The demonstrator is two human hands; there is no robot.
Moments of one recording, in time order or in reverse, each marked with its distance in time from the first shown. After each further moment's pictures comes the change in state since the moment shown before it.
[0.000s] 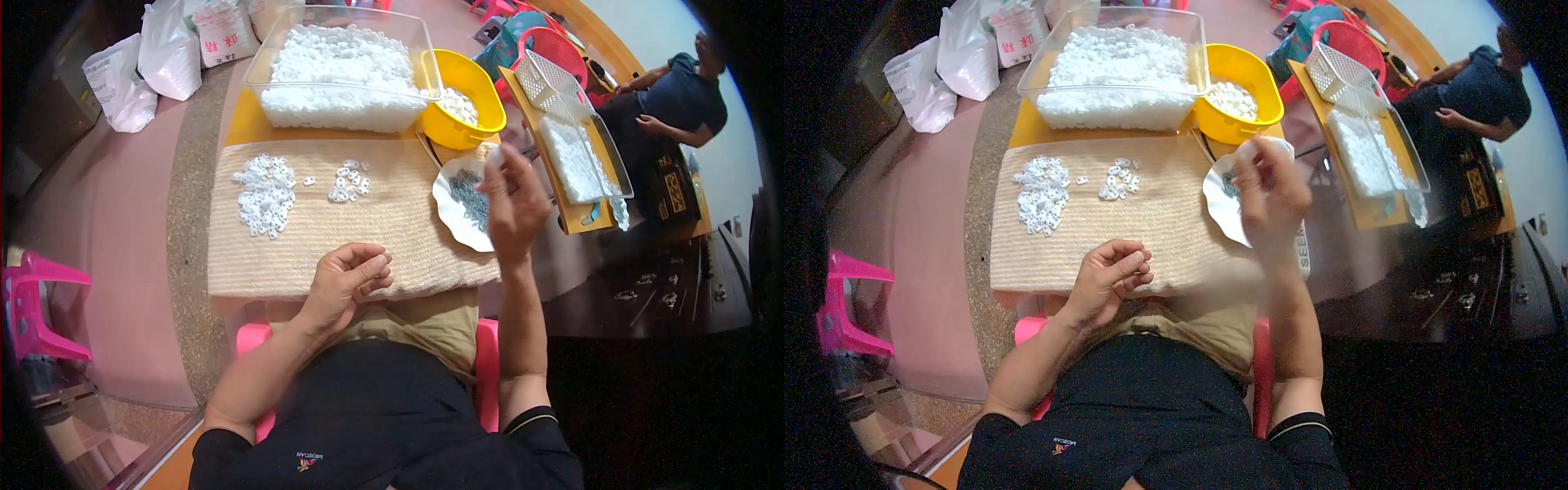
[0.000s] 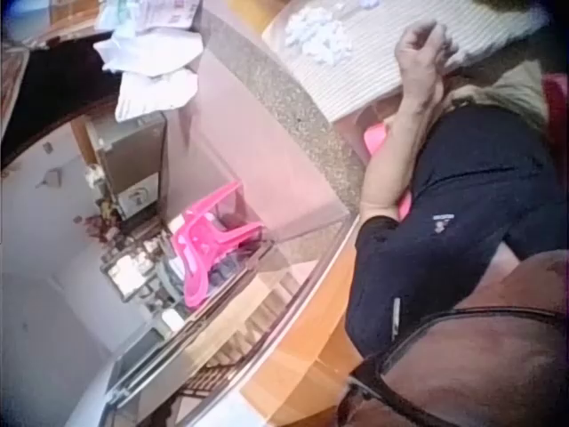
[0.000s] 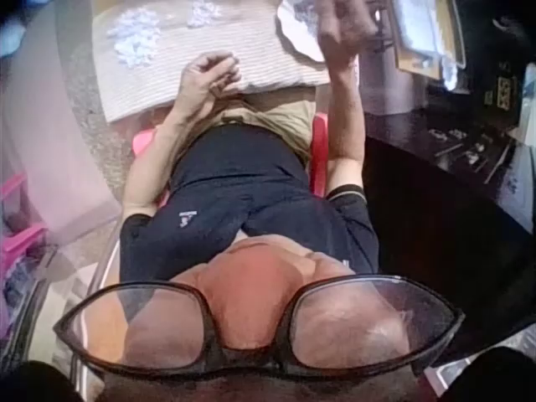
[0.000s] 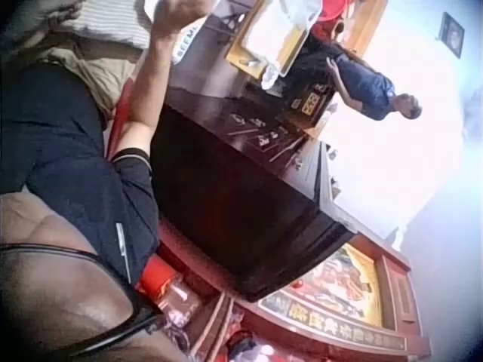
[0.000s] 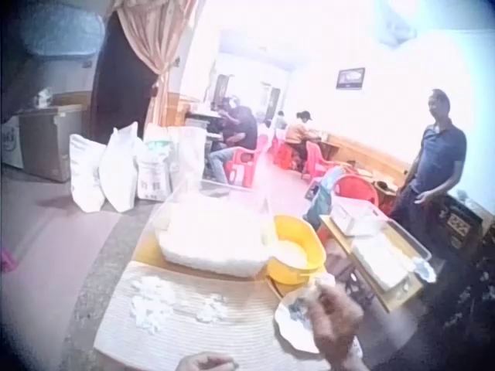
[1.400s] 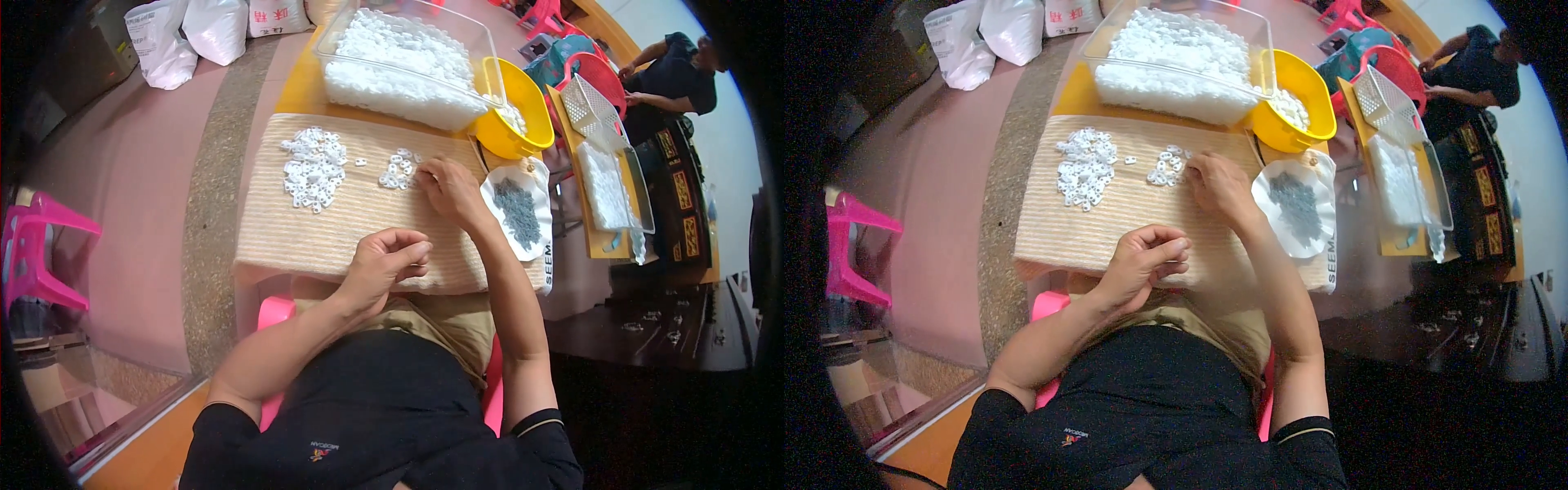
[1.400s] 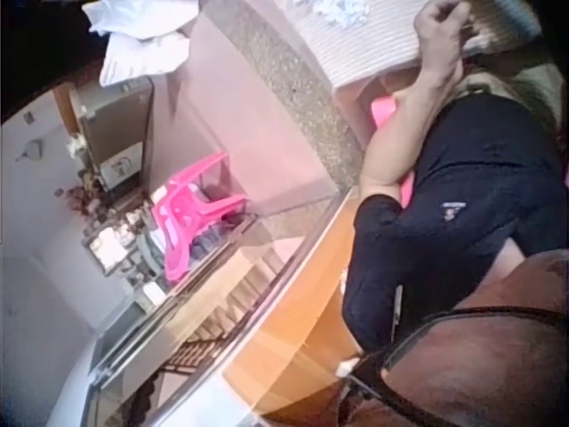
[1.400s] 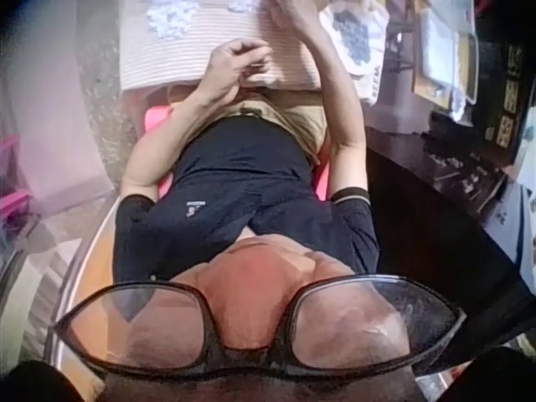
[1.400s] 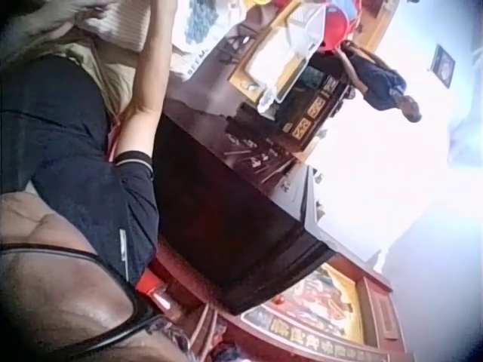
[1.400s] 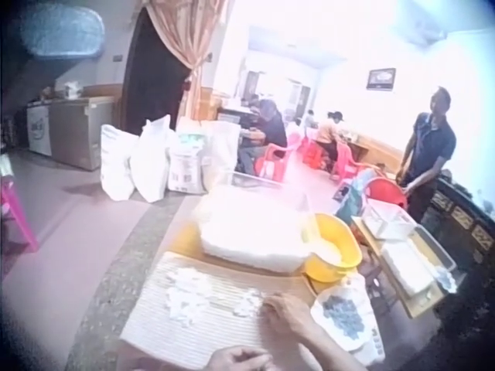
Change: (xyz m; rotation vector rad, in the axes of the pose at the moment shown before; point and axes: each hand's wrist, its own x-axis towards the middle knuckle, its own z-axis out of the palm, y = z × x) left_hand 0.000 0.000 -0.007 -0.012 0.056 0.047; right_hand -0.021 0.045 0.116 -0.349 -0.790 -0.073
